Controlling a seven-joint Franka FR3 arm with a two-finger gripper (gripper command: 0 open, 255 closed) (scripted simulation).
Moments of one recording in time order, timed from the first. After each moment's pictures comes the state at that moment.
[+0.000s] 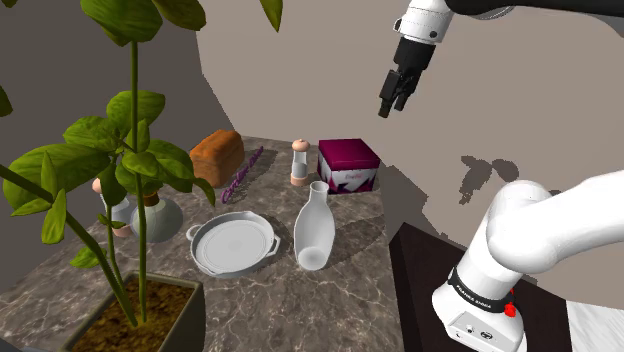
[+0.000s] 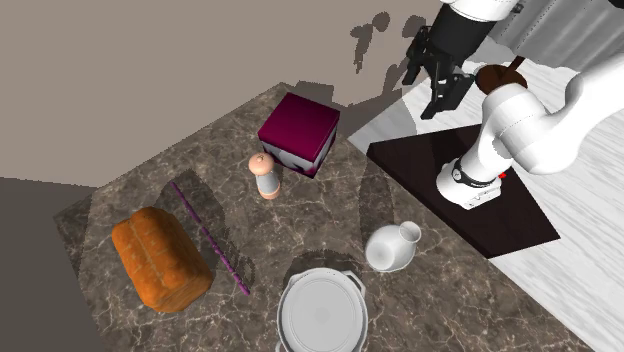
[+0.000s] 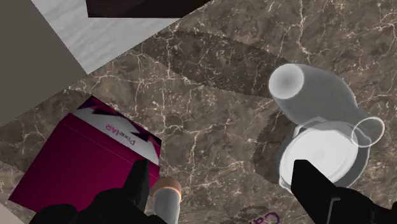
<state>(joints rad) -0.01 -0.78 -0.06 -2.29 -0.01 1.63 -0.03</state>
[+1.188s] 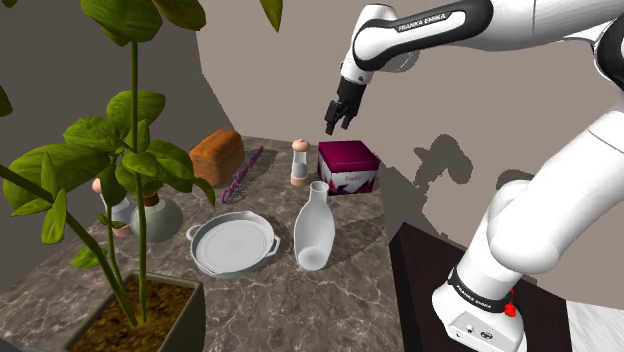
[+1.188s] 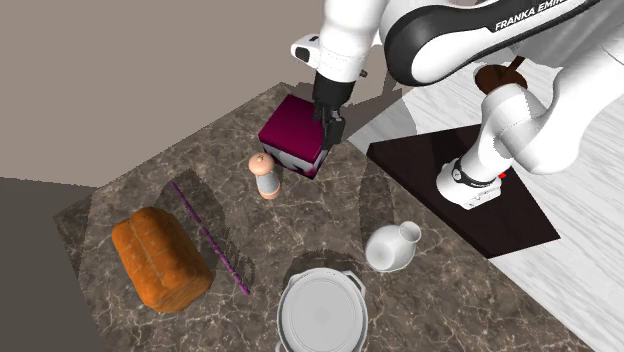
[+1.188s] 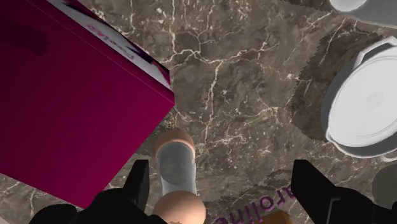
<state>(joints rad) 0.02 -0.28 -0.18 -2.20 0.07 2.09 -0.18</state>
